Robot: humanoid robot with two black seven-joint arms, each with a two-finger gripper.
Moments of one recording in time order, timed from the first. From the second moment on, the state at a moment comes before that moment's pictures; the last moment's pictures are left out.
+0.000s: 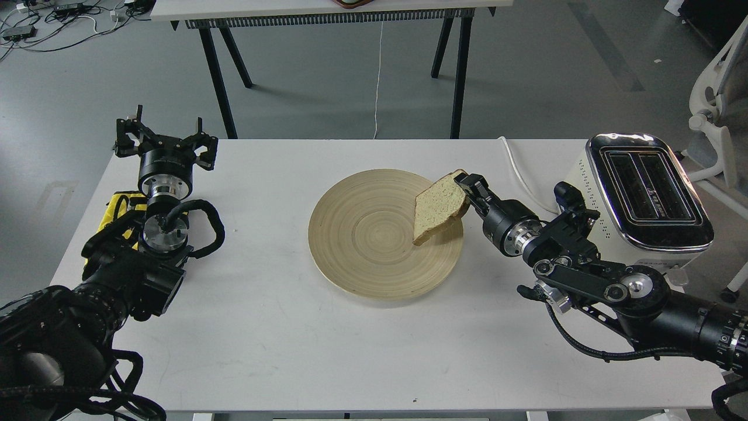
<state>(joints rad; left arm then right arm) -0.82 0.07 -0.61 -0.23 -0.67 -0.49 -0.45 0.78 -0.33 0.17 1.06 -0.66 -0.37 0.15</state>
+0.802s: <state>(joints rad) -0.82 0.08 -0.61 -0.23 -0.67 -0.49 -0.45 0.92 -0.50 0.21 1.20 -0.66 -0.37 0.14</state>
